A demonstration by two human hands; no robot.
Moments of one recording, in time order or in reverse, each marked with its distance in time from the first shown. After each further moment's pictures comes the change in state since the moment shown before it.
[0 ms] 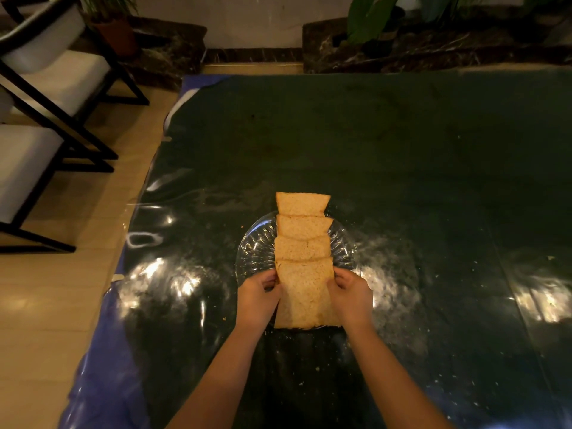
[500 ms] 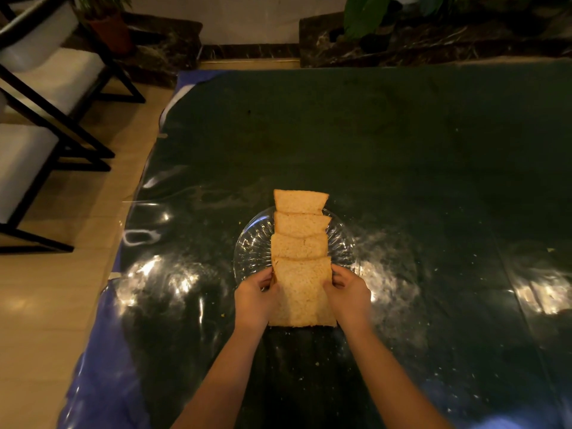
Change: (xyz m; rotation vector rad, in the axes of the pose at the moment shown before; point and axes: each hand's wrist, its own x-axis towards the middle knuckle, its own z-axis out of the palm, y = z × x) left_hand -0.010 0.002 0.001 -0.054 0.069 -0.045; right_hand -0.007 0.003 0.002 0.012 -0.009 0.020
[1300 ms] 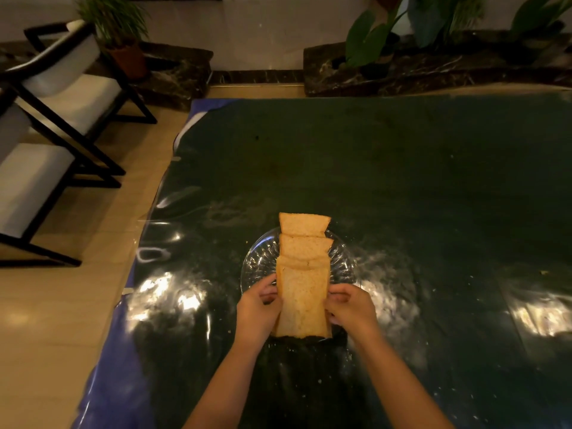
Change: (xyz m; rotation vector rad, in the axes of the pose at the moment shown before) left_hand -0.005 0.017 -0.016 -0.062 -0.066 -0.041; right_hand -0.005 -0.026 -0.022 0.149 -0.187 0.188
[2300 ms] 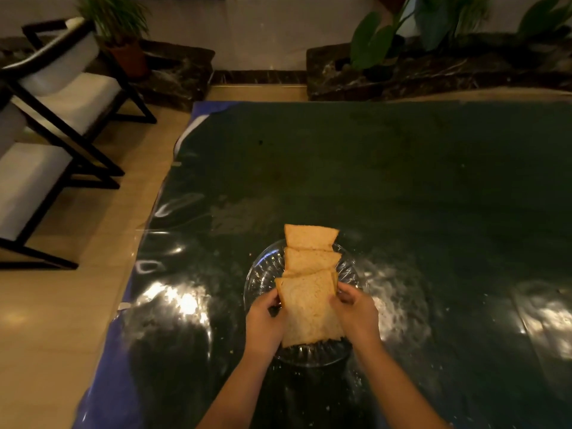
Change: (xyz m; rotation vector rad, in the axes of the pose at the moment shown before) left_hand 0.022 -0.007 0.009 -0.021 -0.014 0.066; right_hand 0.034 -0.005 0.017 -0.144 0.129 -0.140
